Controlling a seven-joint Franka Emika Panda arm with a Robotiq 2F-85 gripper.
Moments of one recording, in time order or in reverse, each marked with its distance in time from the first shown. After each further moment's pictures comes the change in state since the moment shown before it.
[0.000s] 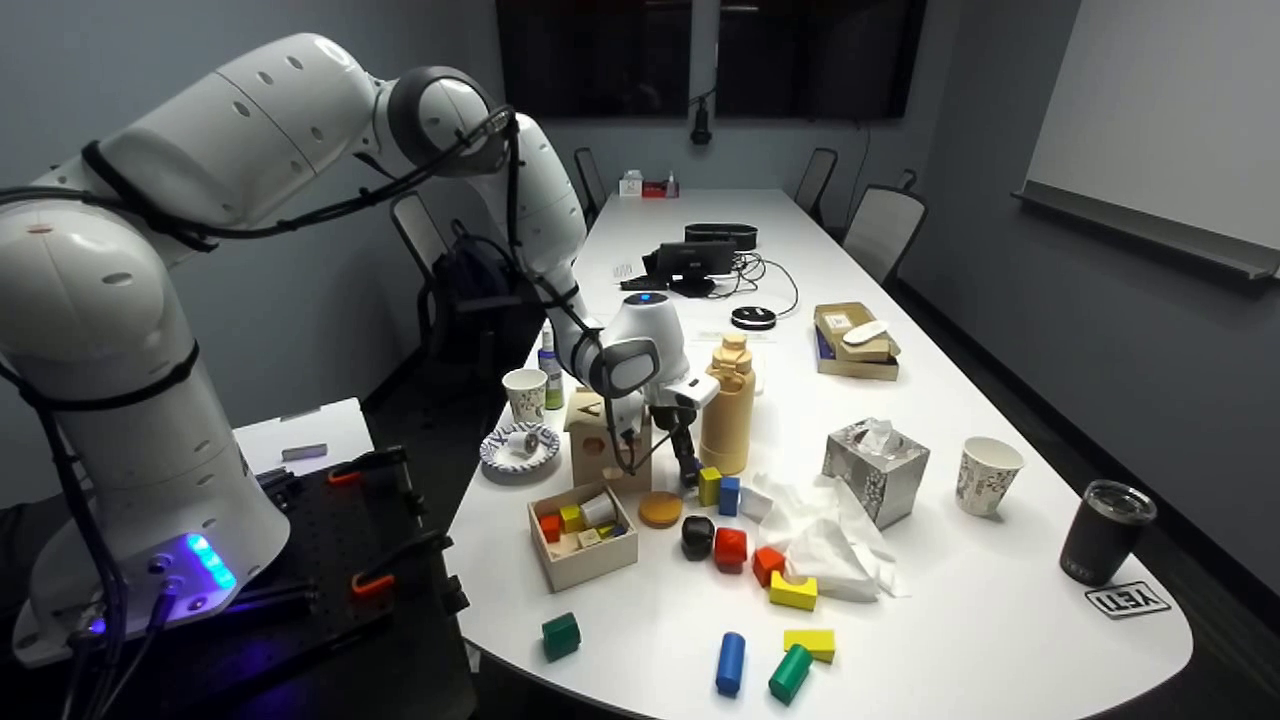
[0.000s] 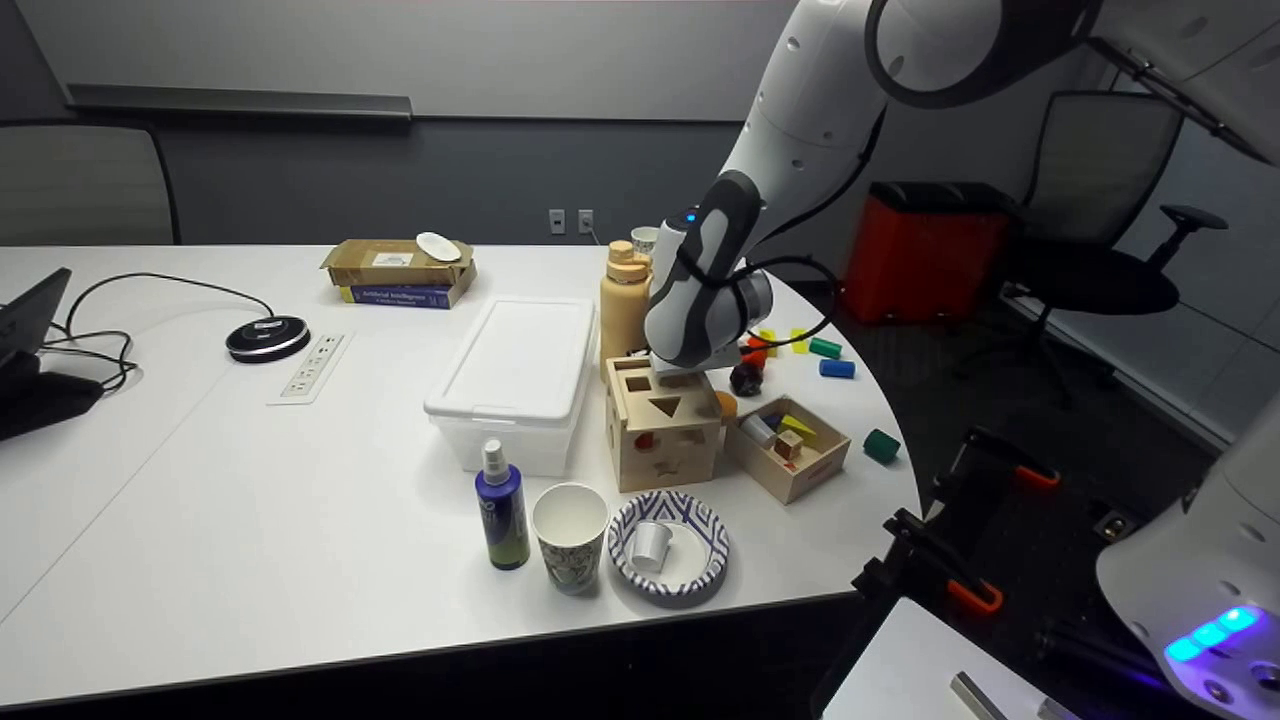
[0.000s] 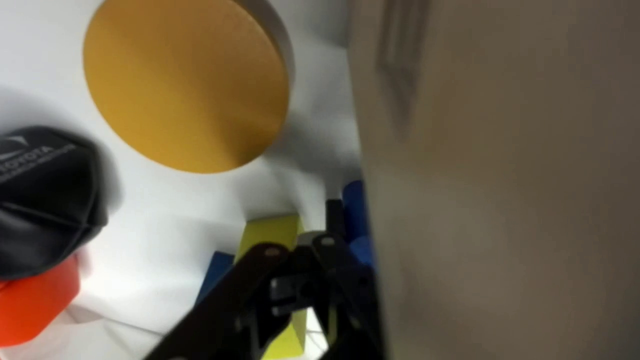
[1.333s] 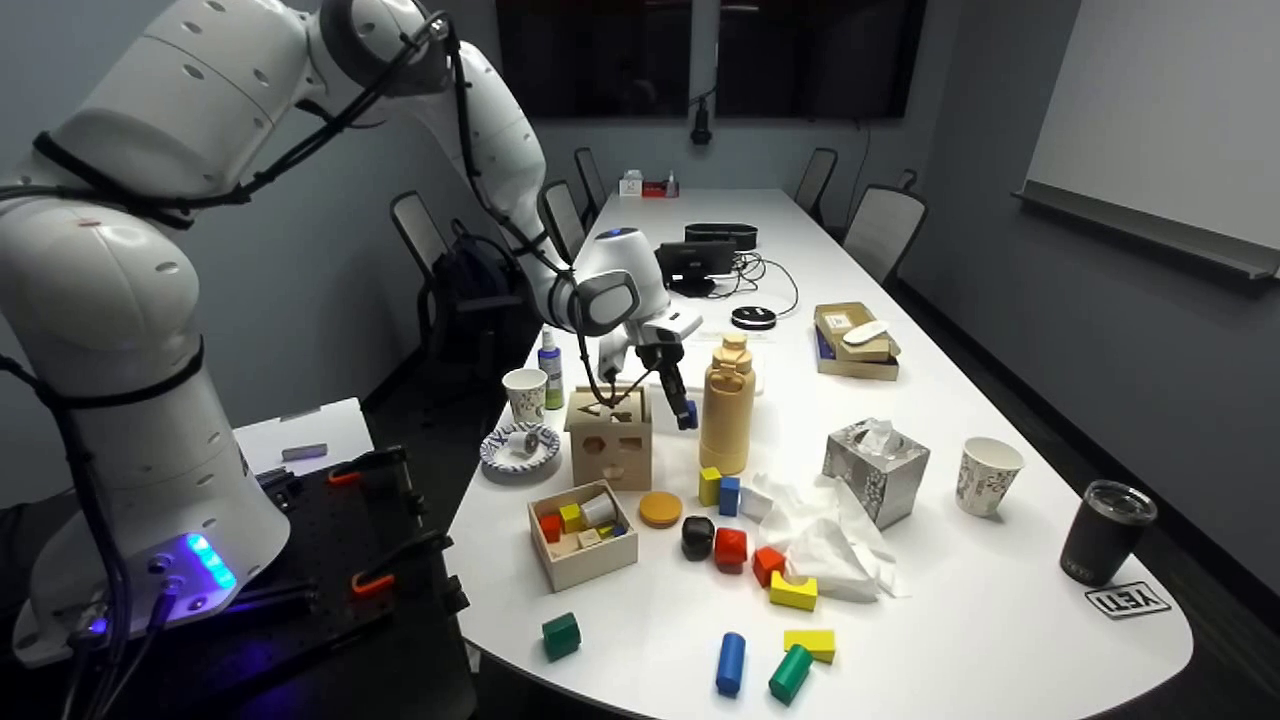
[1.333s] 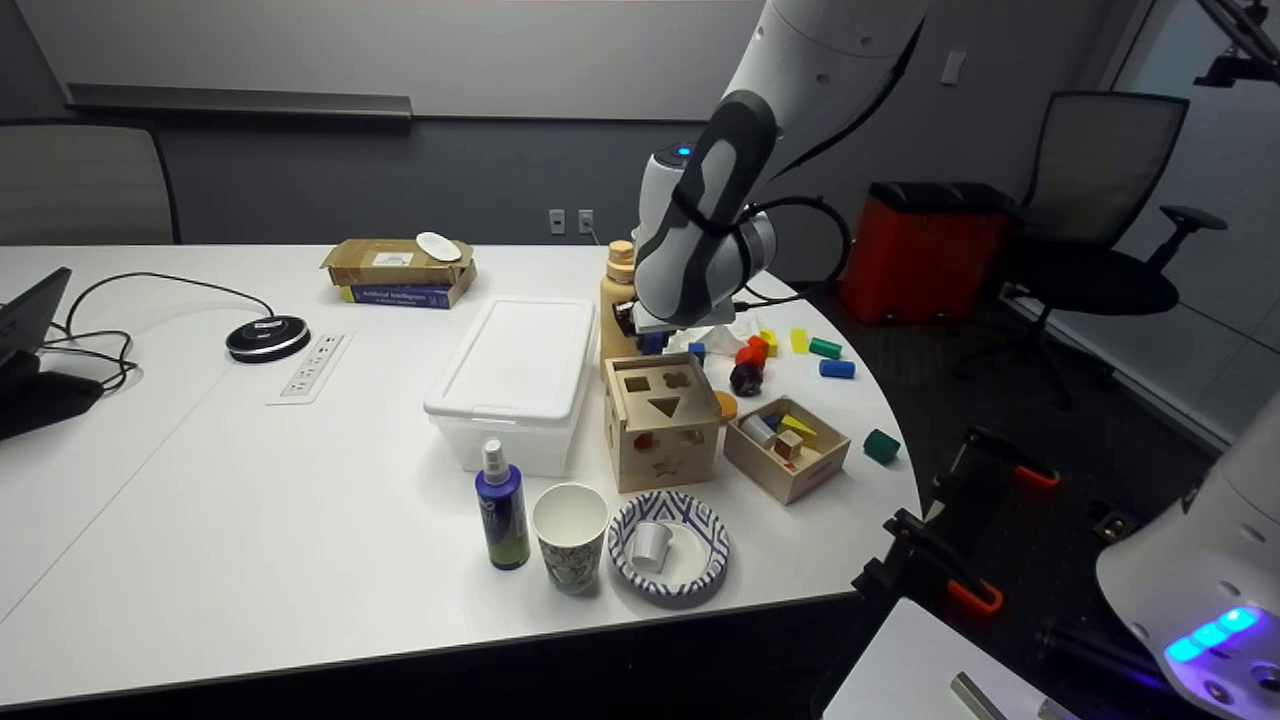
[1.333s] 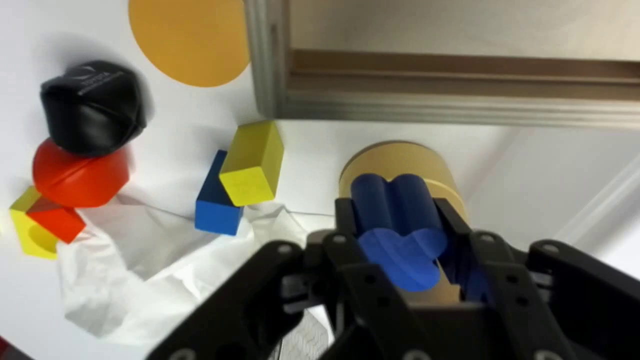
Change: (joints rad) arm 0.253 -0.226 -0.188 -0.192 0.031 -0.005 0.106
